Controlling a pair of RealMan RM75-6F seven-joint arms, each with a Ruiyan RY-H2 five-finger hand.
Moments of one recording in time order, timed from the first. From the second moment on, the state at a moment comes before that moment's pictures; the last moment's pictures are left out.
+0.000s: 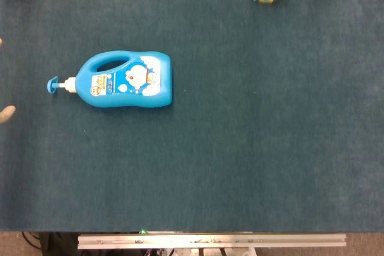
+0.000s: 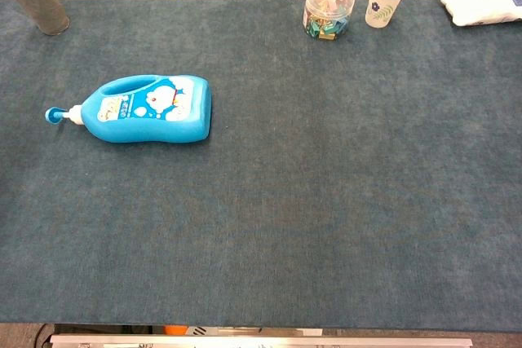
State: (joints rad) left arm -0.25 -0.98 -0.10 -1.87 1.27 1.34 0.25; right arm 0.14 -0.83 0.10 -2.08 -1.35 1.37 -0.03
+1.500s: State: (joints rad) left arm -0.49 -1.17 -0.07 -1.54 1.13 0.89 0.30; right arm 0.13 -0.81 0.16 -2.08 -1.36 1.45 0.03
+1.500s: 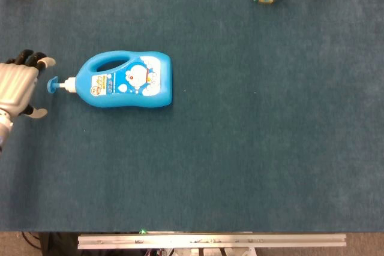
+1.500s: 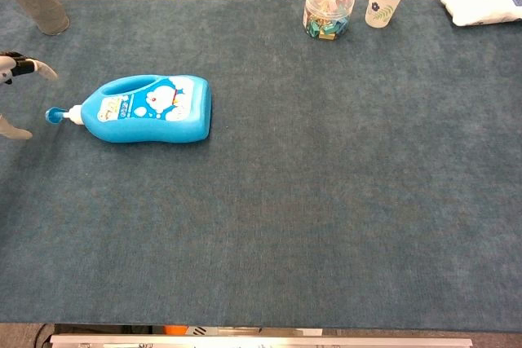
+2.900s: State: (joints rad) left arm -0.61 -1.50 -0.09 -1.20 1.05 0.81 0.28; right arm 0.10 -0.77 0.15 -2.07 -1.34 1.45 0.09
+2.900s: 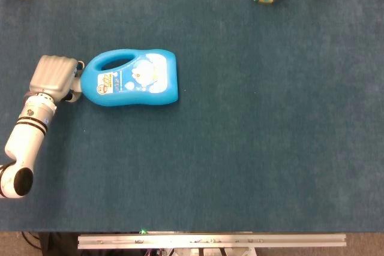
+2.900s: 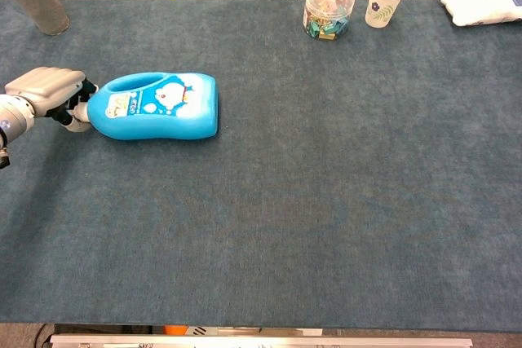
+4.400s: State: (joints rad) left arm -0.61 -1.22 -0.02 -1.33 1.64 1.16 -0.07; right arm 0.22 -0.77 0.17 -2.14 -1.36 1.31 0.05
